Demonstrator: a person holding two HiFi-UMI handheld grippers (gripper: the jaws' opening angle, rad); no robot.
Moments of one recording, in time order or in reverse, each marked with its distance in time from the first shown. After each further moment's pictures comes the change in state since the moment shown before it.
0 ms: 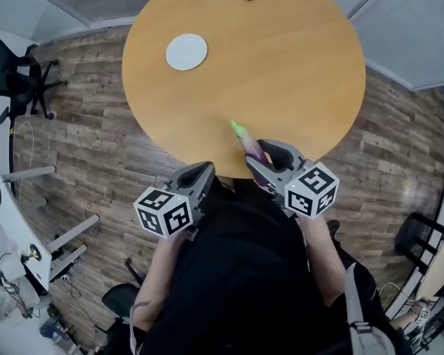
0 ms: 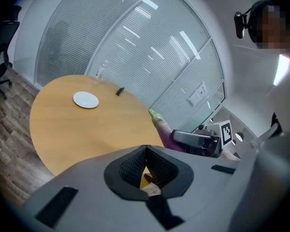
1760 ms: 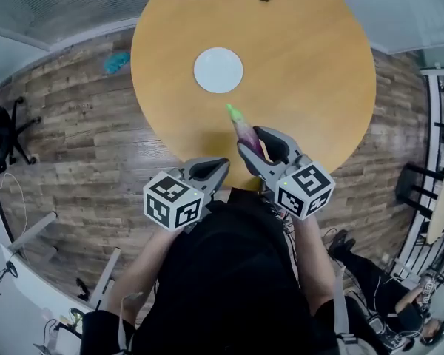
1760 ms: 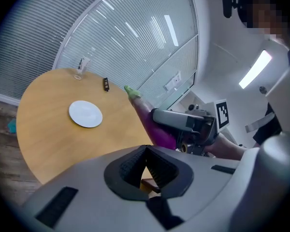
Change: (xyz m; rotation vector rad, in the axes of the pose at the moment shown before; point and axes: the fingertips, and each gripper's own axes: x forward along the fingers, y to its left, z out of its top) left arm -0.018 0.154 0.120 0.166 0.286 -0.385; right arm 0.218 0.022 0.104 0.031 -0.062 -0.348
